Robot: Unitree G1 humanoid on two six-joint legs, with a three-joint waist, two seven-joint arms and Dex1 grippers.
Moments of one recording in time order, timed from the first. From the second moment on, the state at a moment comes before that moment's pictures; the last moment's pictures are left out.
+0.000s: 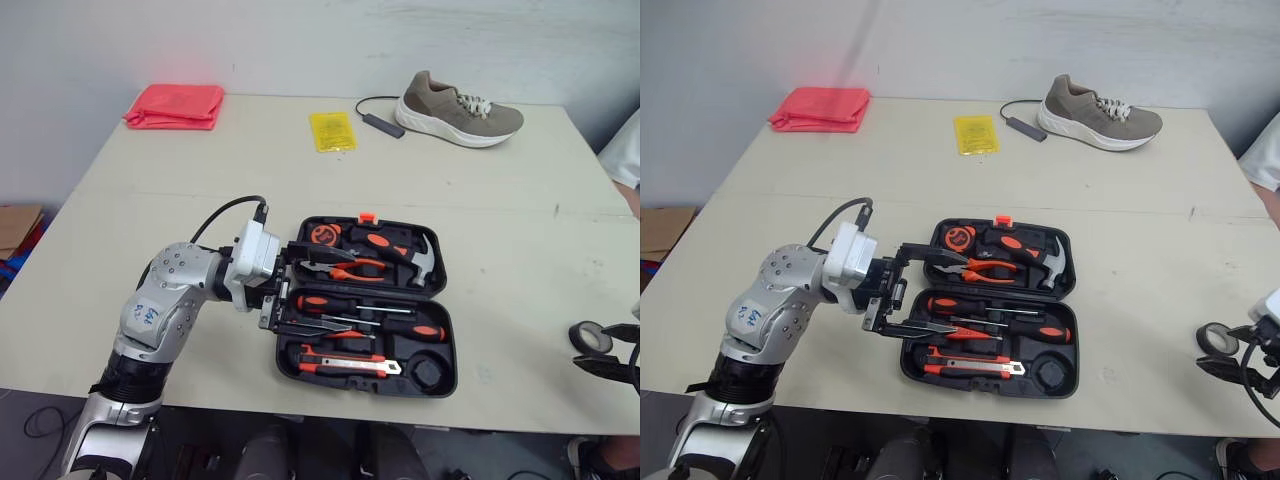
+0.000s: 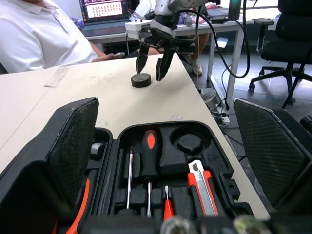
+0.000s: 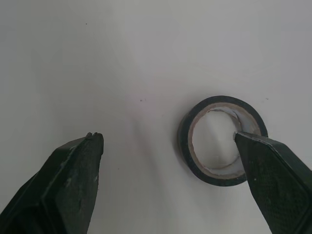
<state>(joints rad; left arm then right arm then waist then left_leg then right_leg) -0.50 0.51 -0.10 -0.26 -0.57 0.30 -1.20 0.20 -1.21 -0.41 0.26 0.37 0.40 1.19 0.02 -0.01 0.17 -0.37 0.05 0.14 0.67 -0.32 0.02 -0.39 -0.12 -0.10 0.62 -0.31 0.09</state>
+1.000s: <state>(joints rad) -0.54 0.49 -0.13 -0.22 -0.60 0.28 -1.32 0.19 -1.20 -0.49 -0.02 0.44 0.32 1.32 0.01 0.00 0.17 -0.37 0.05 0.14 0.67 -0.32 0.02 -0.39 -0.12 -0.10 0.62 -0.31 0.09</state>
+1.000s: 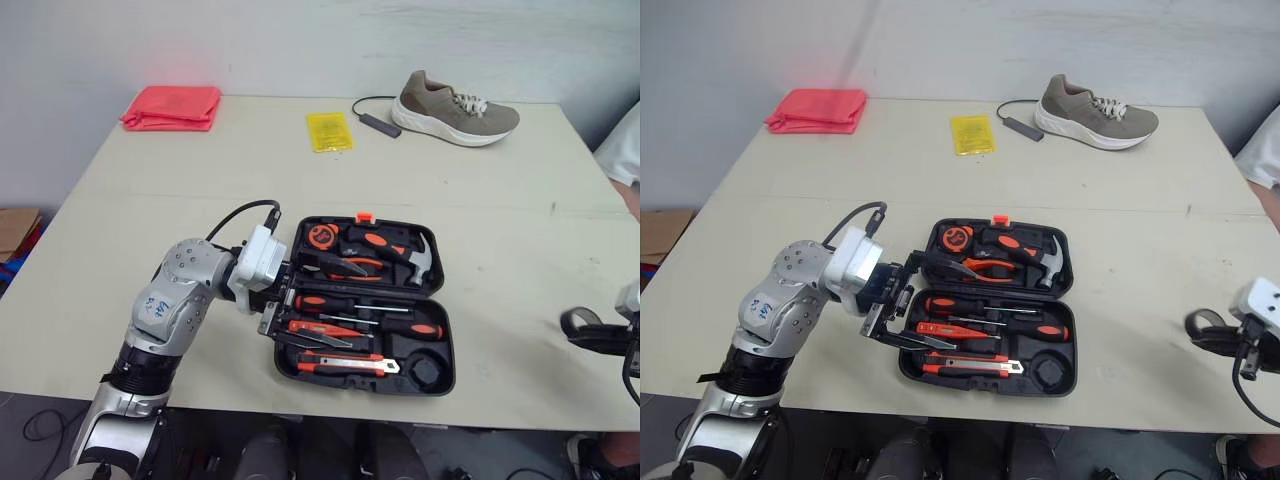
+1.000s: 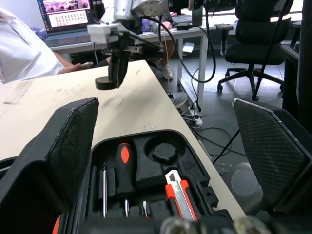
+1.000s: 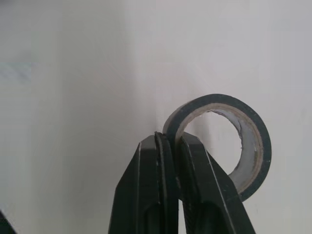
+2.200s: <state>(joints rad) -0.51 0.54 -0.13 -0.22 -0.58 0.27 -1.32 -0.10 -1.23 0.16 -0.64 0.43 0.73 1.11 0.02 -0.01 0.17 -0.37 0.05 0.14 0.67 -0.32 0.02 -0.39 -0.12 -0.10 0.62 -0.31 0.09</state>
